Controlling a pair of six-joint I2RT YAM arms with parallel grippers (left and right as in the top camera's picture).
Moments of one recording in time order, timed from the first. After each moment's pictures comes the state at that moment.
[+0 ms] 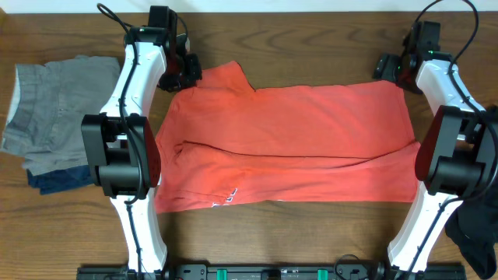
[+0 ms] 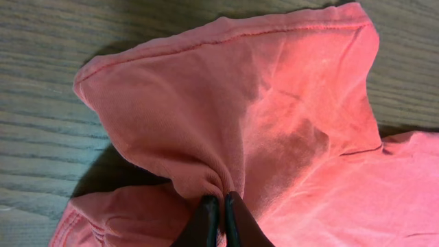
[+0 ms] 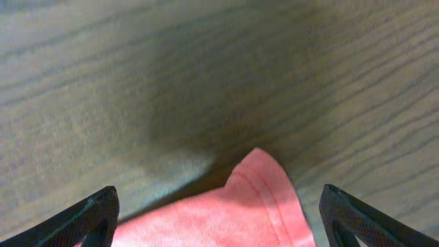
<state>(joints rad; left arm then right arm) -0.06 2.21 1.90 -1.03 0.23 -0.26 -0.16 2.23 1.69 -0.55 0.02 0.23</state>
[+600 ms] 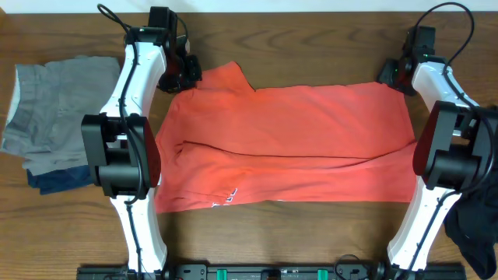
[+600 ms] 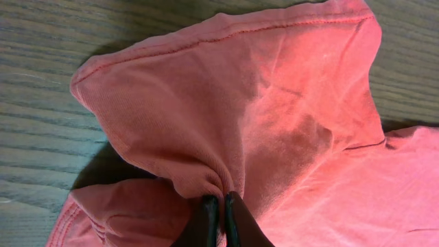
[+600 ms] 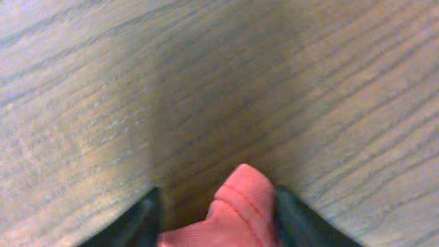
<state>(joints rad) -0.06 2.21 1.90 -1.05 0.23 -0.26 -0.16 2.28 1.69 -0.52 0.05 0.30</state>
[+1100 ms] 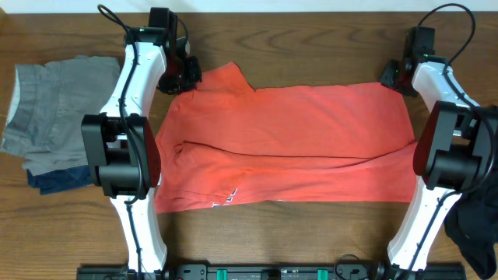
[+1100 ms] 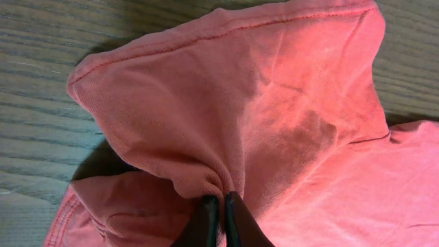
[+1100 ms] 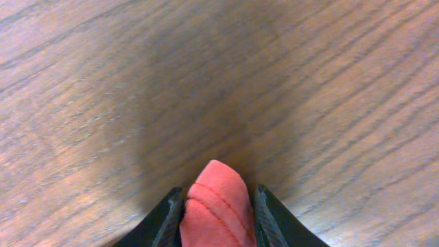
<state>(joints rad) -0.06 2.21 1.90 -1.07 0.23 -0.26 -0.17 2.28 1.69 -0.54 0.08 0.33</state>
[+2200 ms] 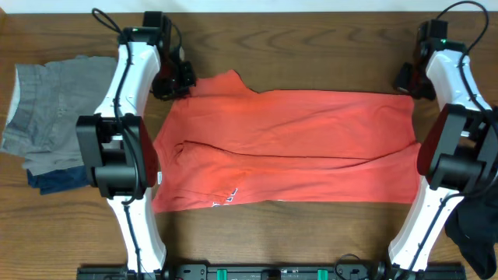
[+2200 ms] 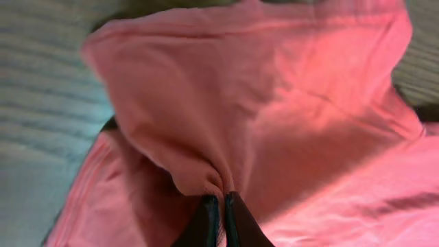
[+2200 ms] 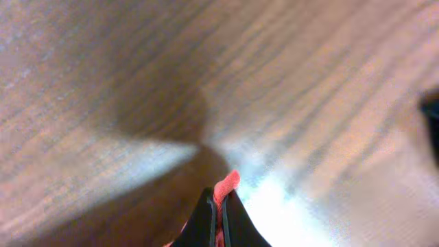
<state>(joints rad) -0.02 2.20 1.90 -1.17 0.25 -0.26 -0.20 2.28 1.87 -0.96 0.20 0.34</state>
